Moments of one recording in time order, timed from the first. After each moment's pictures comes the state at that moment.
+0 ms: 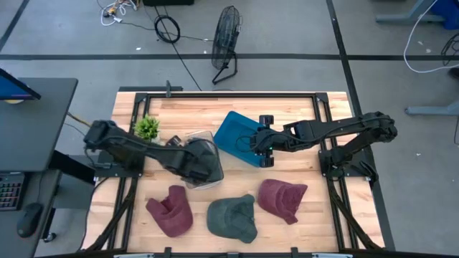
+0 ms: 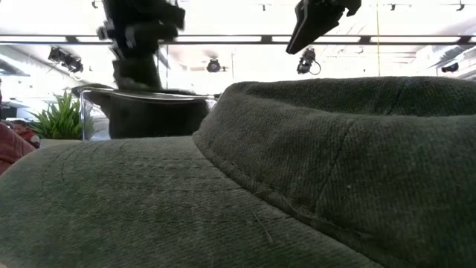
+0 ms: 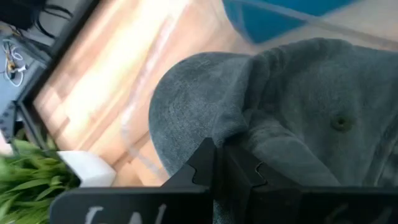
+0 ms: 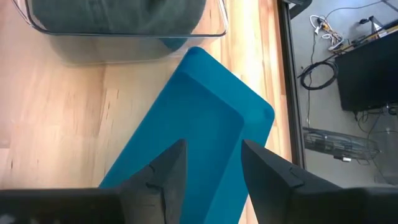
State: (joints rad) left arm -0.29 1.67 1.35 -1.28 -0.58 -1.01; right arm 0.13 1.47 1.35 -0.83 0.43 -0.17
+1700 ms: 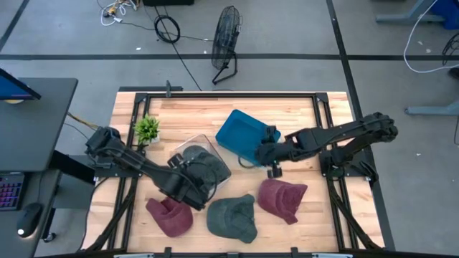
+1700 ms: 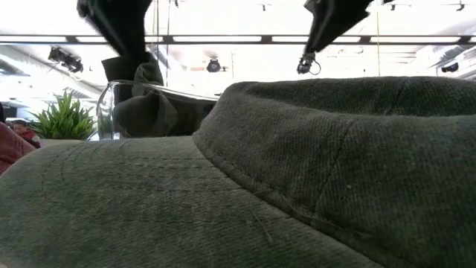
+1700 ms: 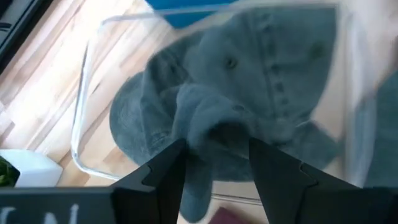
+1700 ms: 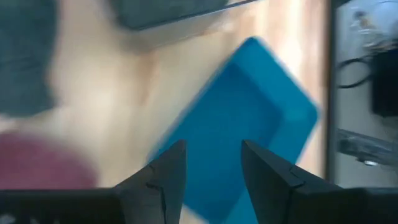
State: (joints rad) left arm -0.51 1.73 1.47 -1.28 -0.57 -1.14; right arm 0.24 1.47 1.35 -0.96 0.38 -0.10
